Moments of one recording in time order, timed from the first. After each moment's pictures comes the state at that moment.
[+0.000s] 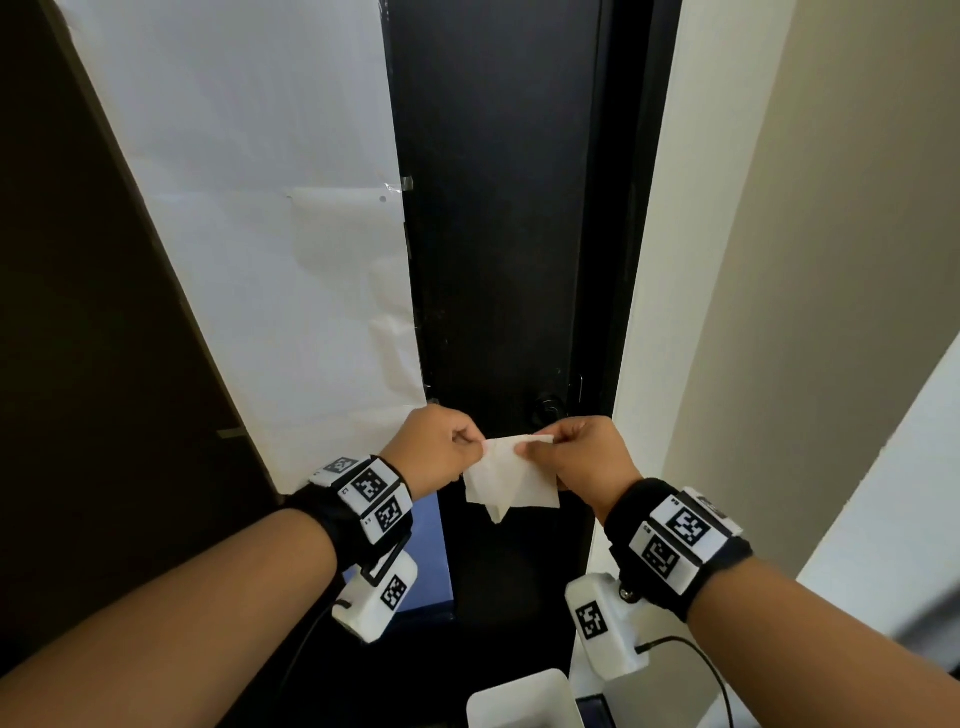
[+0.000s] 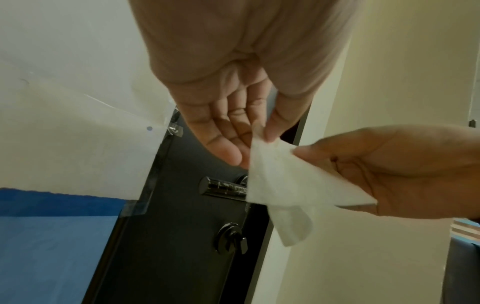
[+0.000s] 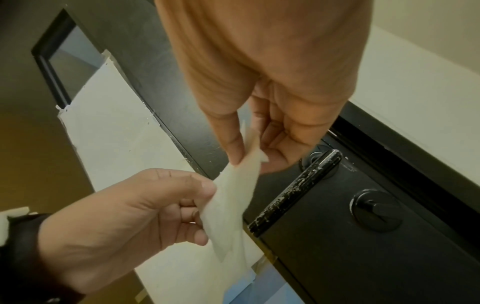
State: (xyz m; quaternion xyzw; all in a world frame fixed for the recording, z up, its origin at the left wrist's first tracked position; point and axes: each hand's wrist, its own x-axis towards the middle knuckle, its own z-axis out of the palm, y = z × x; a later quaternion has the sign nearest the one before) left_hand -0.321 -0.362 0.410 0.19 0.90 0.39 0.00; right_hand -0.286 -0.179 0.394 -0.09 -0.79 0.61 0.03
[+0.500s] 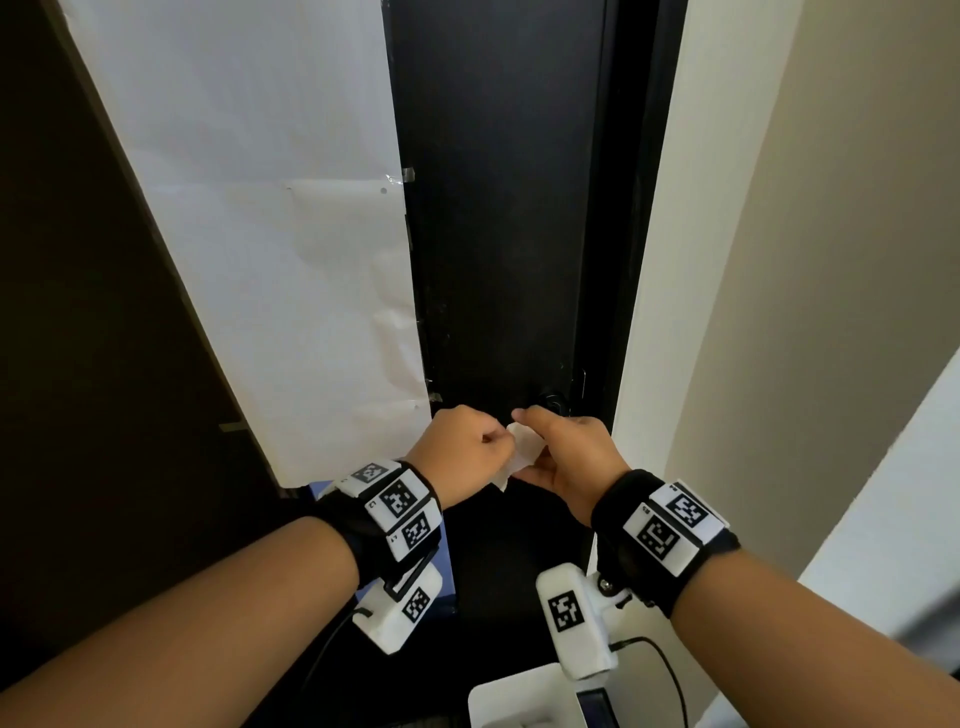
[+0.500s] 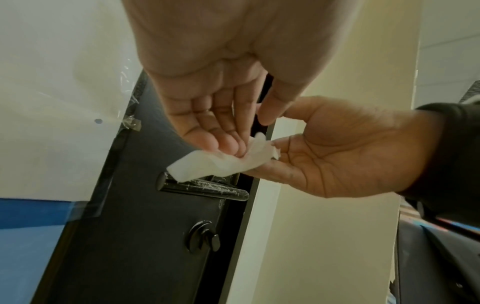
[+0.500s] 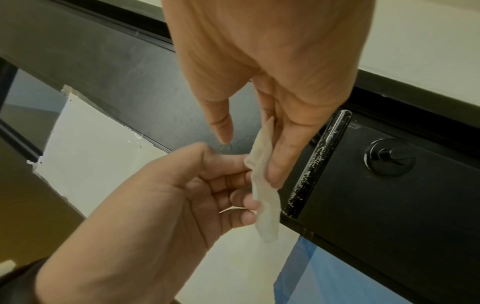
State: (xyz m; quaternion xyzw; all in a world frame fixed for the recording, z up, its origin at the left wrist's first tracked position) left_hand -0.302 -0.339 0.412 0.20 0.90 0.38 -0.01; right_hand -0.288 -0.193 0.399 -0.15 -0.59 0.79 -0.06
